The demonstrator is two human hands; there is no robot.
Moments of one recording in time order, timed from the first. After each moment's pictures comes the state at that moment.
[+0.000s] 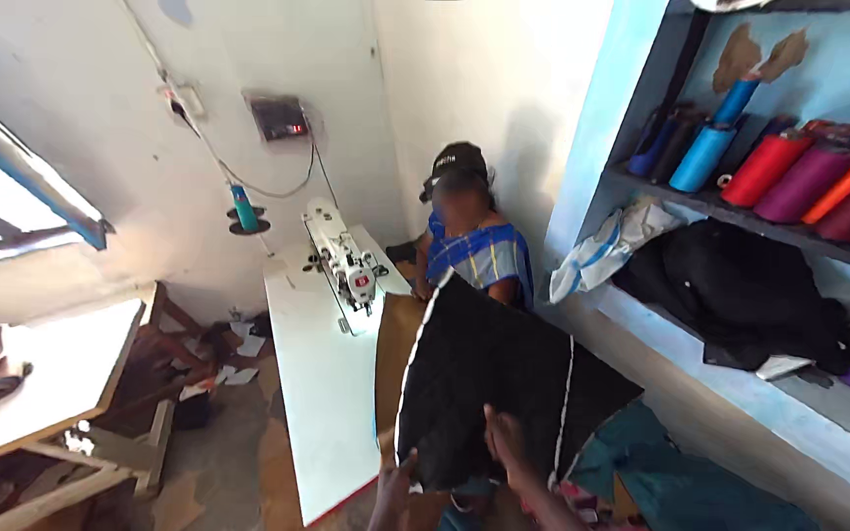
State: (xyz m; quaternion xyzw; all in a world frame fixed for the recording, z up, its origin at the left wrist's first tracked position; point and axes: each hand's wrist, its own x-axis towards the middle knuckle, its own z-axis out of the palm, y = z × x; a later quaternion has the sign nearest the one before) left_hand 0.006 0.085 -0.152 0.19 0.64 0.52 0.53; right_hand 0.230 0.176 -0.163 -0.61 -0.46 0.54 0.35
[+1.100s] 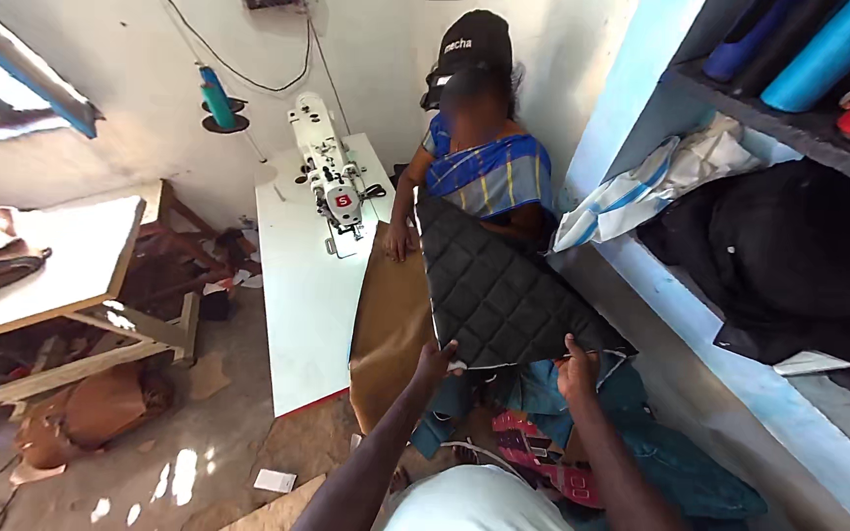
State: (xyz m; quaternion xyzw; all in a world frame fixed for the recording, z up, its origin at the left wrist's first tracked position) left_hand 0.146 0.211 -0.145 0.25 0.64 0.42 0.59; right_hand 0.419 0.281 -0.172 -0.53 -0.18 0.54 0.62
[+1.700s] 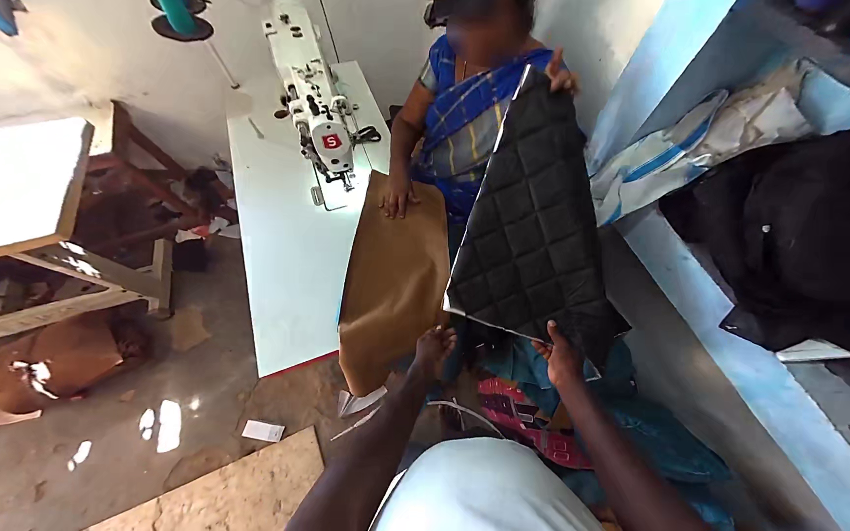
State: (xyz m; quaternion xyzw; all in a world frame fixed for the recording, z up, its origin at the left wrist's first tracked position) left_hand 0.160 0.201 -0.236 -0.03 0.57 0.54 0.62; right_hand 0.413 0.258 -0.195 -0.64 -0.22 0.56 0.47
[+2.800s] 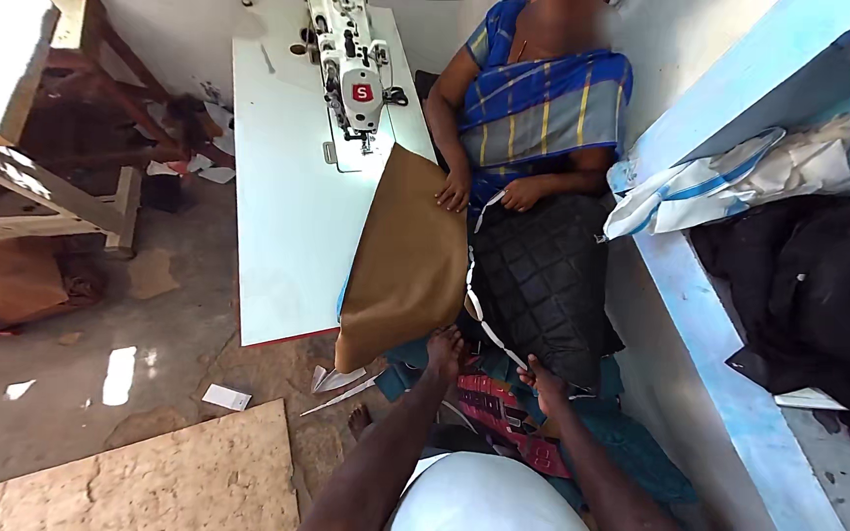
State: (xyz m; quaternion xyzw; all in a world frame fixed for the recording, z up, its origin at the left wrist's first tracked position) left_hand 0.189 0.207 -0.282 -0.19 0.50 0.62 0.57; right_hand 0.427 0.229 -0.267 -0.69 -0.33 0.56 0.31
